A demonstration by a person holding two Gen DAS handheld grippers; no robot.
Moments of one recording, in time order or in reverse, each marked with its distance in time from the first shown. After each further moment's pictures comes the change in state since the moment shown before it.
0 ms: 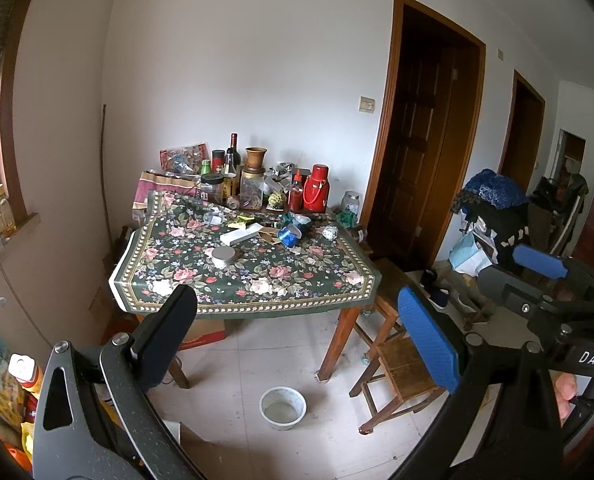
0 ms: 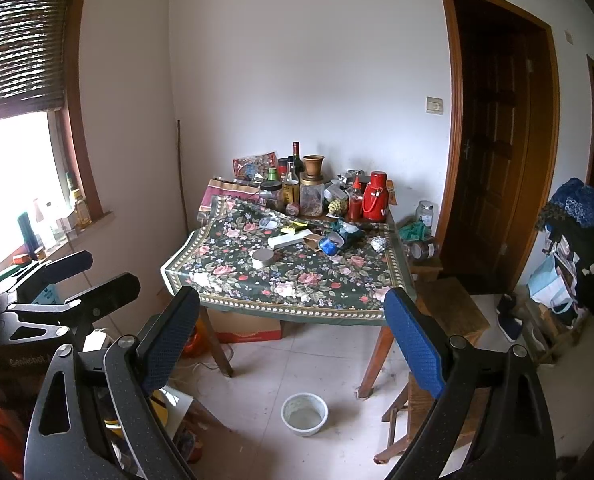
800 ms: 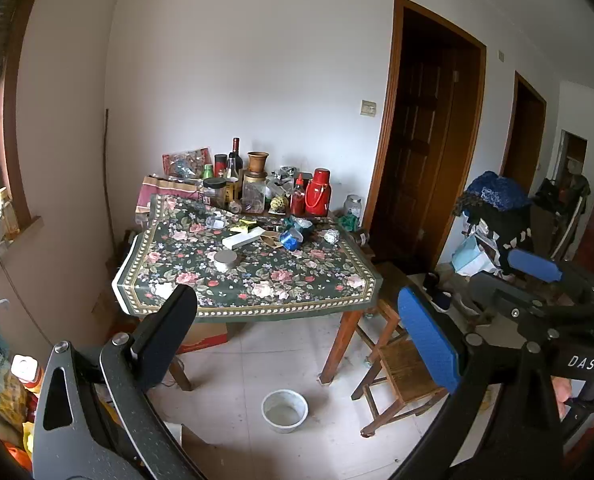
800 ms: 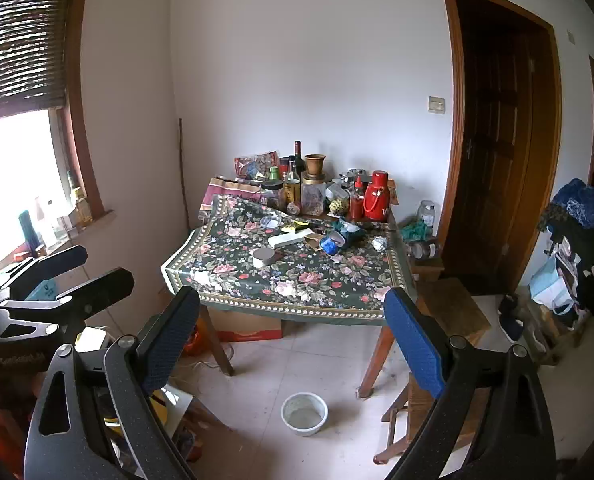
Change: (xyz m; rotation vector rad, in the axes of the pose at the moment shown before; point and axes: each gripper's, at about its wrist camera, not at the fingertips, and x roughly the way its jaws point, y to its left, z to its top) left arm -0.001 -0.005 -0.001 0.006 -0.024 0.011; right arm 0.005 -0.004 0.001 -0.003 0.004 0.002
